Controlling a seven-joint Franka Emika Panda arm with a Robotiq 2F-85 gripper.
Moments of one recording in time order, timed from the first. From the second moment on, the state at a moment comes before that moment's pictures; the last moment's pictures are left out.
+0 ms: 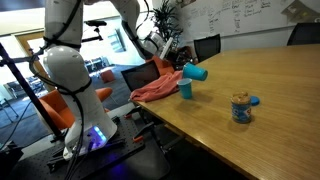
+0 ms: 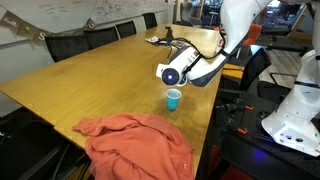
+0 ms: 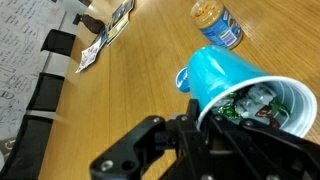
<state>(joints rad) 0.30 0.47 0.17 -2.06 -1.32 1.86 0.24</state>
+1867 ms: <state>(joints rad) 0.41 0.72 0.20 -1.87 -1.42 1.47 0.19</state>
